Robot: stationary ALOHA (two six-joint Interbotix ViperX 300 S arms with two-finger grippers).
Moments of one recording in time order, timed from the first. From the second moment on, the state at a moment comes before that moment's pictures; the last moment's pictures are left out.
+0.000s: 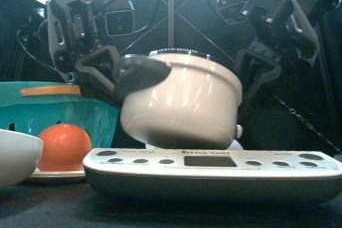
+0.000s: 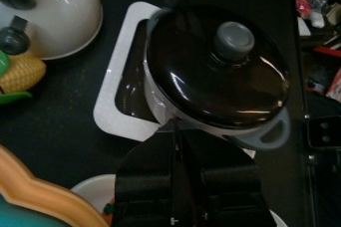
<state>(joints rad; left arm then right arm) -0.22 -0.04 0.81 -0.93 -0.20 0.44 0.50 0.09 0.57 -1.02 0.79 1.94</state>
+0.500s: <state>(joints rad) -0.19 -0.04 0.80 -0.92 -0.20 0.44 0.54 0.06 0.57 -1.01 0.90 1.93</state>
